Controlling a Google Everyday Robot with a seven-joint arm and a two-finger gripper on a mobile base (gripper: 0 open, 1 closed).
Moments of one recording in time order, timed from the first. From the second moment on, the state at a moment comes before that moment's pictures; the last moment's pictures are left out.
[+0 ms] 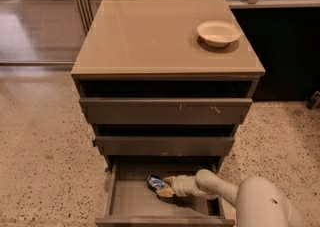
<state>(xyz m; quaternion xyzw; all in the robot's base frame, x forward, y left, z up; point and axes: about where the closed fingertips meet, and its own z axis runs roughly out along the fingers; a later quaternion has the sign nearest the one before) 0.580 -0.023 0.138 -0.40 0.79 0.33 0.31</state>
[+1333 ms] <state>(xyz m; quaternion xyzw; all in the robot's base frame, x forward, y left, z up) 0.528 -0.112 0.283 -0.41 0.68 0.47 0.39</state>
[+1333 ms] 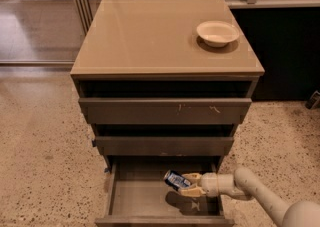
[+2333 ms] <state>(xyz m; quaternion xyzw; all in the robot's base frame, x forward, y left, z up) 0.515 -0.102 0.306 -0.42 0.67 0.49 0.38</state>
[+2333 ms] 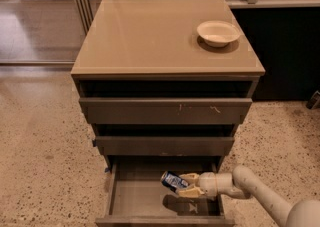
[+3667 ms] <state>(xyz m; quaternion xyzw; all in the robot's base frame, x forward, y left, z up) 0.475 -0.074 0.597 -0.55 0.59 0.34 0.48</state>
